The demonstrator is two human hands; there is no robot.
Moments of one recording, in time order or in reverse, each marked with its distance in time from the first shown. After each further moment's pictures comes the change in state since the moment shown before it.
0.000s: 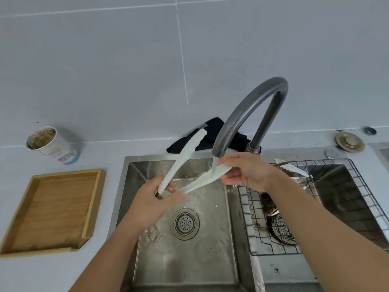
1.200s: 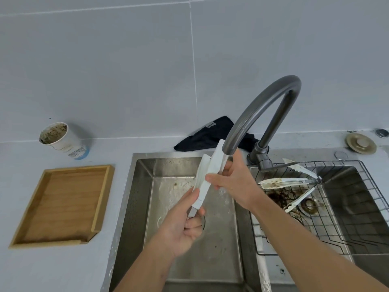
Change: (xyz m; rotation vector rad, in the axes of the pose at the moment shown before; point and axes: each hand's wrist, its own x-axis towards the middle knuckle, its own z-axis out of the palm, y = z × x) left_hand -0.028 0.000 0.052 -1.075 -0.287 -0.584; right_hand 0.003 0.045 0.049 -0.050 0.010 -0.449
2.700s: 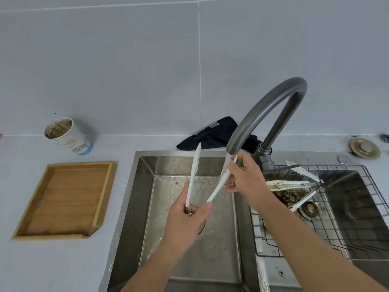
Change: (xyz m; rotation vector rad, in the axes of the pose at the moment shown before) left_hand -0.005 -0.022 -0.001 0.665 0.269 0.546; right_hand -0.001 -0.006 -0.008 -0.208 0.307 0.221
